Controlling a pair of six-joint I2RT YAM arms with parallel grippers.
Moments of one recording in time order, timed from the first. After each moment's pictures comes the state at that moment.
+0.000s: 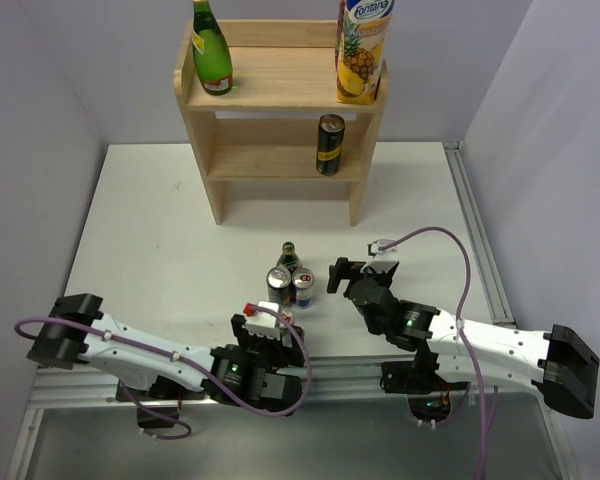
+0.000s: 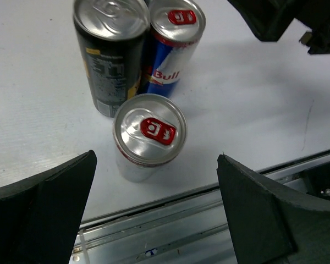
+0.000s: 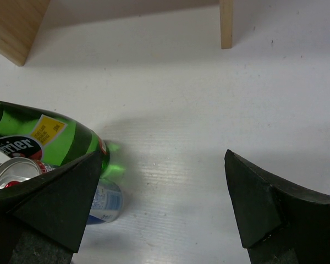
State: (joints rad) left arm -1.78 1.29 0.84 -0.75 -1.17 -1.45; right arm 1.06 0.85 0.37 0.02 0.86 0.64
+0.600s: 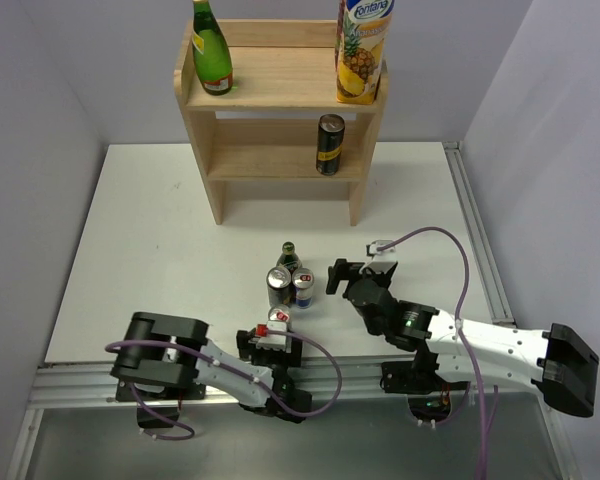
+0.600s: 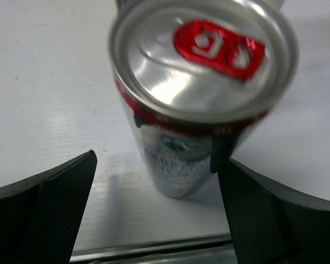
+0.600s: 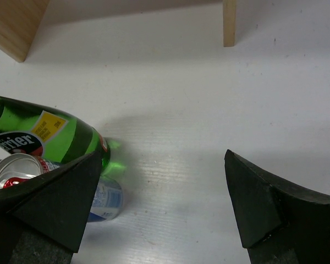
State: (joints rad) left arm -1.77 1.76 0.81 -0.82 -1.26 -1.84; right arm 1.06 0.86 0.37 0.02 0.86 0.64
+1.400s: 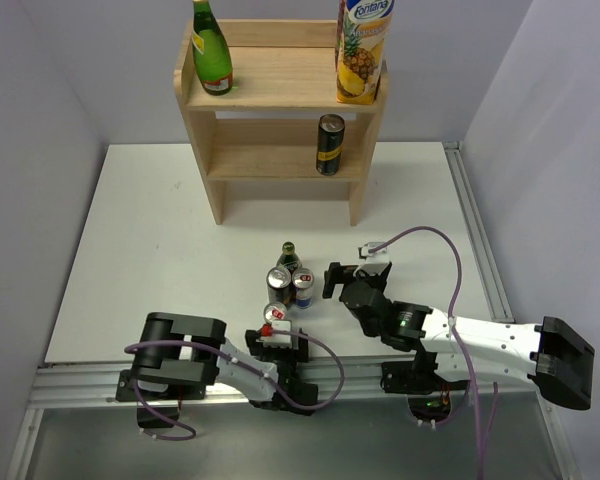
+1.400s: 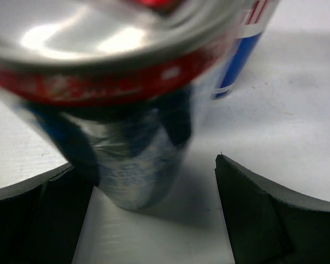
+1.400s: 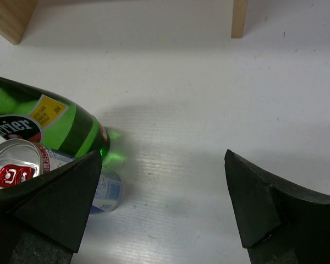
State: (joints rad) left arm -1.72 1.89 0.81 -0.62 -1.34 -1.80; right arm 1.10 0.92 0.37 0.02 0.86 0.63
